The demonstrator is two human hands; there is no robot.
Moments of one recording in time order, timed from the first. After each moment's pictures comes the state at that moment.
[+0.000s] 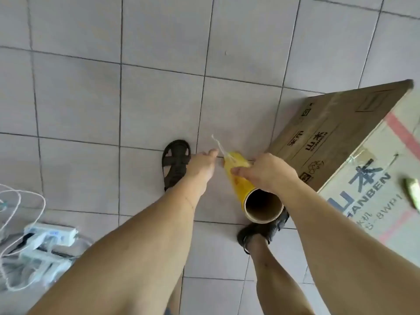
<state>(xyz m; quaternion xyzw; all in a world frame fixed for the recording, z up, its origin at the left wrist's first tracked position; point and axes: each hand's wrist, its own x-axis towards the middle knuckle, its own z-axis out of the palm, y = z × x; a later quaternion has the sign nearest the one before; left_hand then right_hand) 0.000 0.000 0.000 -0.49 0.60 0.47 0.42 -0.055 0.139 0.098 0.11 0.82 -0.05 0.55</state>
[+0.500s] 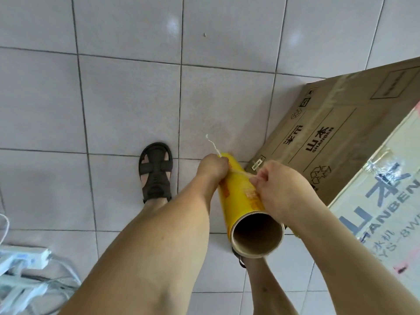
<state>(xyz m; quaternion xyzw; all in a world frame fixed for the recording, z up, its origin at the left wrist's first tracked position) -0.014 0.080 -0.095 -0.41 0.63 0.40 0.53 -0.053 0.192 0.078 0.11 0.83 -0.09 0.53</state>
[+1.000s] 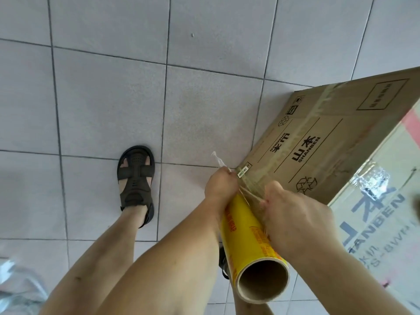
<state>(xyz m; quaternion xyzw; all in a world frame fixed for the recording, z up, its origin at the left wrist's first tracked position) 0.006 0.146 -0.107 -0.34 0.66 0.44 0.50 -0.044 0.222 0.099 -0.03 0.87 0.05 0.49</state>
